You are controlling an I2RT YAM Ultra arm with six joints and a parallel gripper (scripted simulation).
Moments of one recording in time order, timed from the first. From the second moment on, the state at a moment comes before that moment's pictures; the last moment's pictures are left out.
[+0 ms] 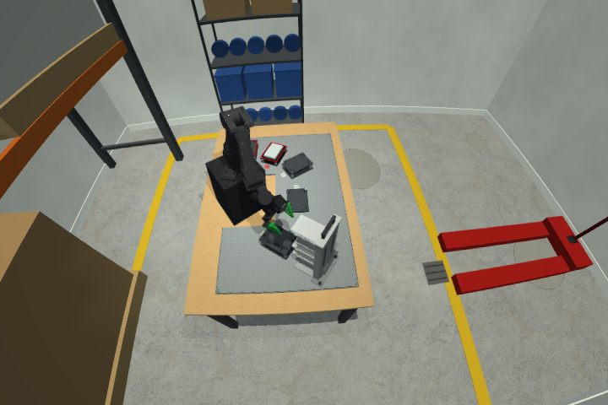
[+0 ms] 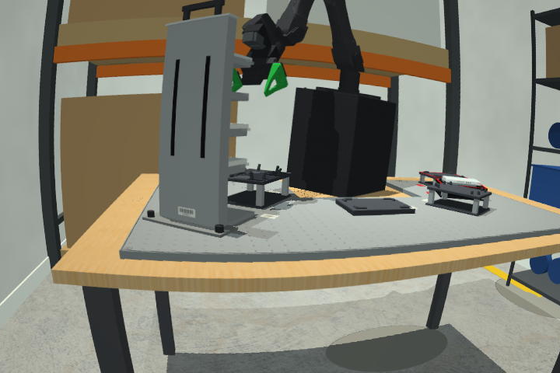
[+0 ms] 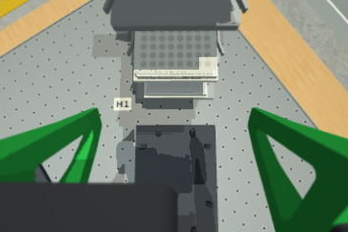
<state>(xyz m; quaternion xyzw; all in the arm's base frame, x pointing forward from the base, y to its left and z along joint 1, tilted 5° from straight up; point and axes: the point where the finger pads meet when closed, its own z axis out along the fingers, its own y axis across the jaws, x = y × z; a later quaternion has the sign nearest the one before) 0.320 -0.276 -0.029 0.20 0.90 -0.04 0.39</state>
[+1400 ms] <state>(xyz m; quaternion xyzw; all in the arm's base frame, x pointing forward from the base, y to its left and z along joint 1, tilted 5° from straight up) 0.320 -0.276 -0.029 0.20 0.90 -0.04 0.39</state>
